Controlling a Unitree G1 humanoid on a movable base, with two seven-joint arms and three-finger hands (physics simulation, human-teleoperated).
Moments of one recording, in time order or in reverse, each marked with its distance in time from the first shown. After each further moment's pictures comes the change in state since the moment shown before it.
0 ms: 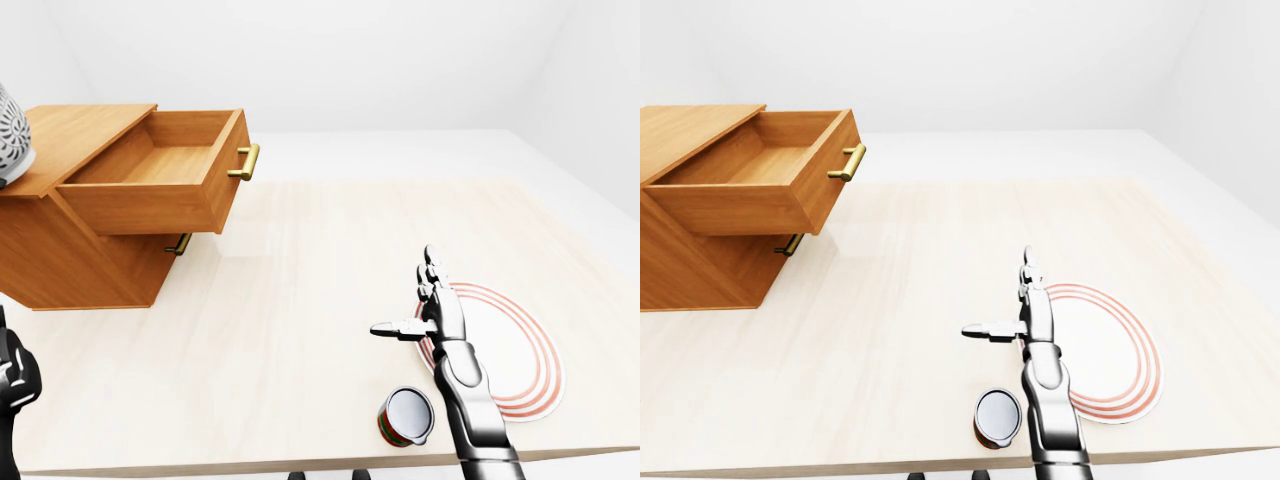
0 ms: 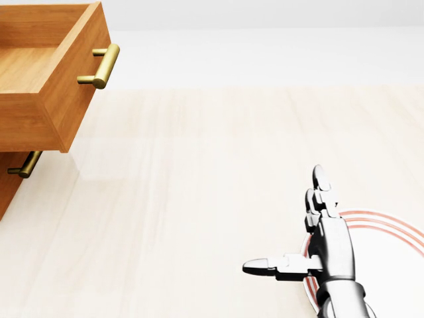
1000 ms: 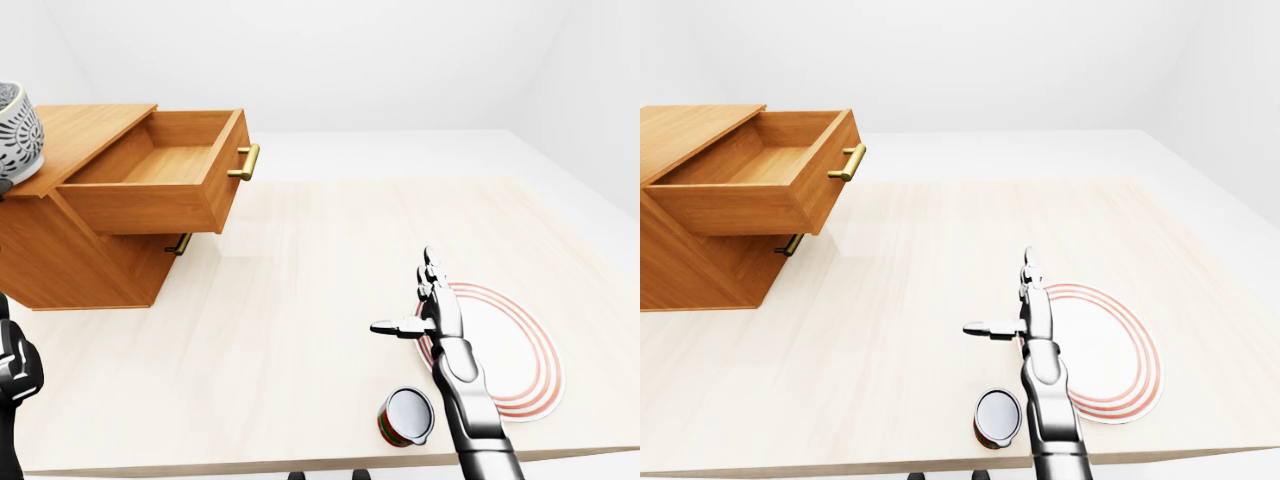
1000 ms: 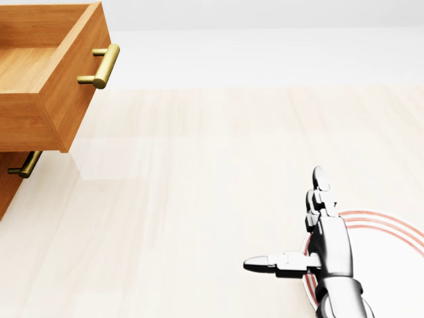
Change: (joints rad) left arm -0.051 -0.010 -0.042 0.052 0.140 0.000 0.000; right arm -0.035 -0.007 -0.010 0.079 -0.003 -0.027 -0.013
